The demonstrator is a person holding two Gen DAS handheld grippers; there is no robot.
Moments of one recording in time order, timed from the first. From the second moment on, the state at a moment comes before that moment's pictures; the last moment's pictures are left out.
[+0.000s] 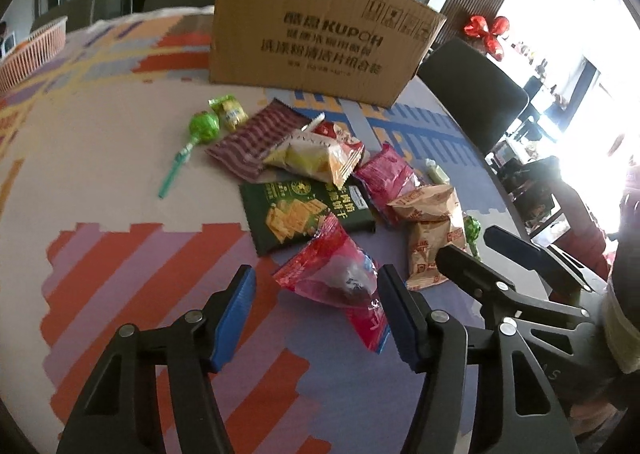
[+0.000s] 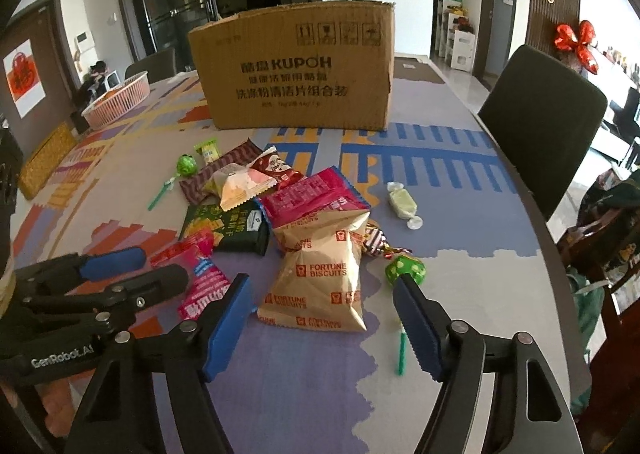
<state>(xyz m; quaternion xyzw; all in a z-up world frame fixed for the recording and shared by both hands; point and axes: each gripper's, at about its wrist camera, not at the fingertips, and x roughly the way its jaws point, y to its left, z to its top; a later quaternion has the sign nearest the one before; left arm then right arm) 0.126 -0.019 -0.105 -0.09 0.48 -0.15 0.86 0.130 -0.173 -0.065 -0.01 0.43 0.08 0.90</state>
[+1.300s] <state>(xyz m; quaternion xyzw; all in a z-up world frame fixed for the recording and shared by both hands) 0.119 -0.033 -0.081 -0.07 0.44 -0.17 0.88 0.139 -0.168 -0.067 0.02 0.44 0.10 0.89</state>
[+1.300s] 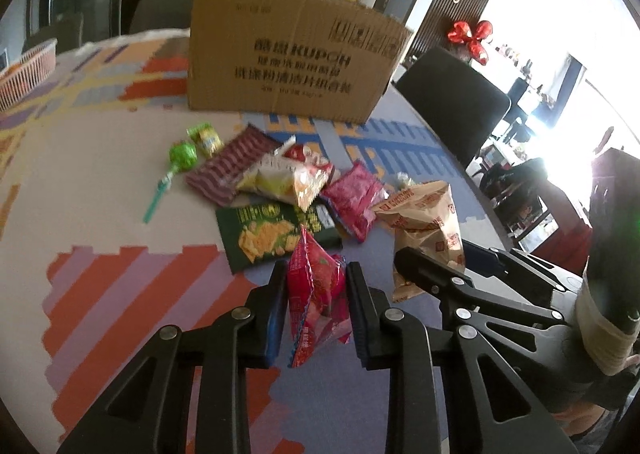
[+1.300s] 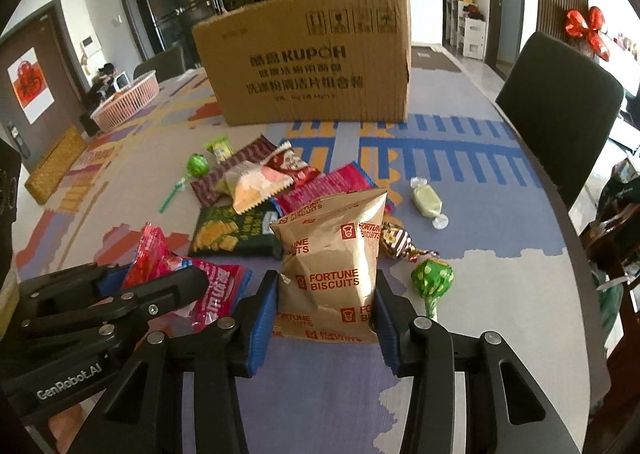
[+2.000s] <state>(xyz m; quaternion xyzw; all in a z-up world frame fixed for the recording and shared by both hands) 0.144 -0.023 0.001 -0.03 0.33 -0.15 0.93 0.158 -0.167 0.006 0.02 0.35 0.11 0.93</state>
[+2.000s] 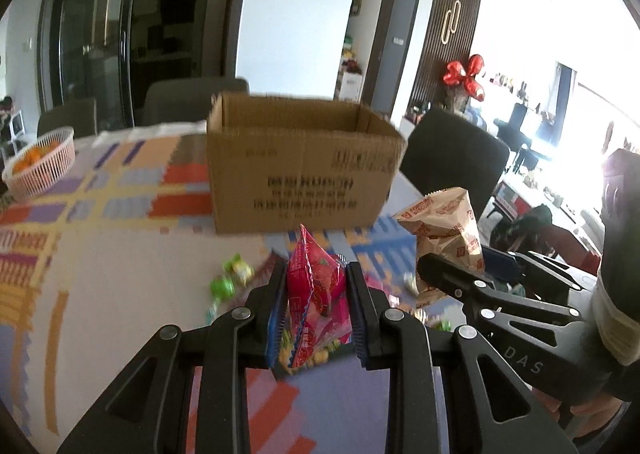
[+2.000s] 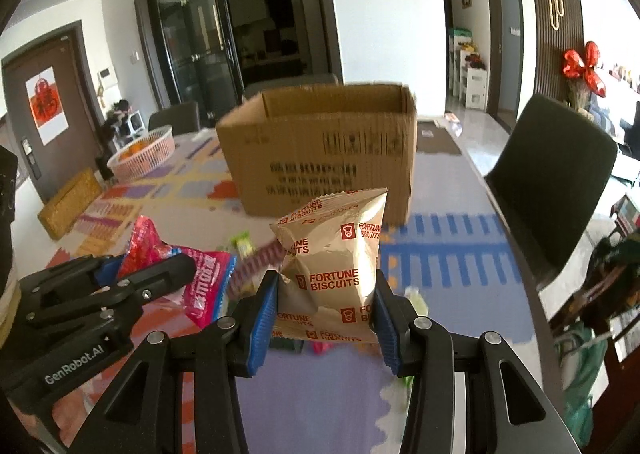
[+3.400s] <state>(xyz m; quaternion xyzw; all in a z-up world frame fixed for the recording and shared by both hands) 0.359 -0.016 0.066 0.03 0.35 -0.09 0.93 0.350 -0.152 0.071 -0.01 0.36 0.11 0.93</state>
